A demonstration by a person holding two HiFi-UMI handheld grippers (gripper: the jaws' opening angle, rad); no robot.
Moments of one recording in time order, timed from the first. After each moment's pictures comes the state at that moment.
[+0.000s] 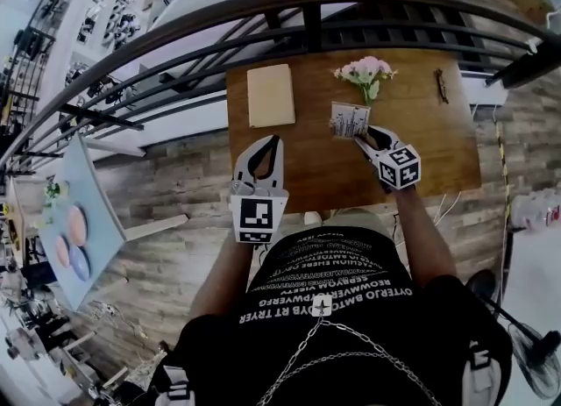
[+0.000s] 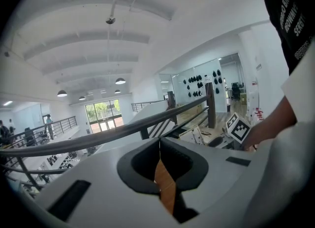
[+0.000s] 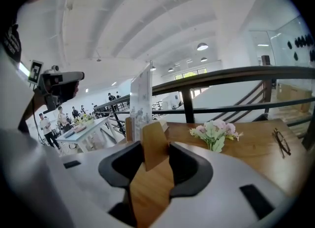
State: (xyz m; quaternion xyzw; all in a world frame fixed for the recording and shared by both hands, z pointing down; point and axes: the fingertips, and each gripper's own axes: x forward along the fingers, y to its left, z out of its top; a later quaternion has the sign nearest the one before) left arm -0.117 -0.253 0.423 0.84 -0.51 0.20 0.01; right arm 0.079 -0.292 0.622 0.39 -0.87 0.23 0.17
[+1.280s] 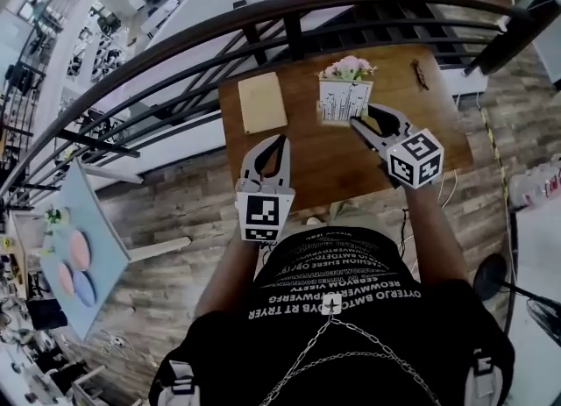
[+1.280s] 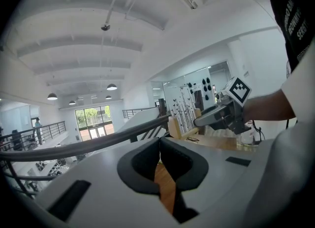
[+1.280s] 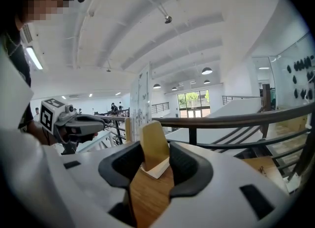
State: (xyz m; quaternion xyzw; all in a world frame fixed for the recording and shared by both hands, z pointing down) left arm -0.094 -0.210 0.398 0.87 -0.46 0.17 -0.01; right arm 0.066 -0.246 0.432 0.42 -0.89 0.14 0.11
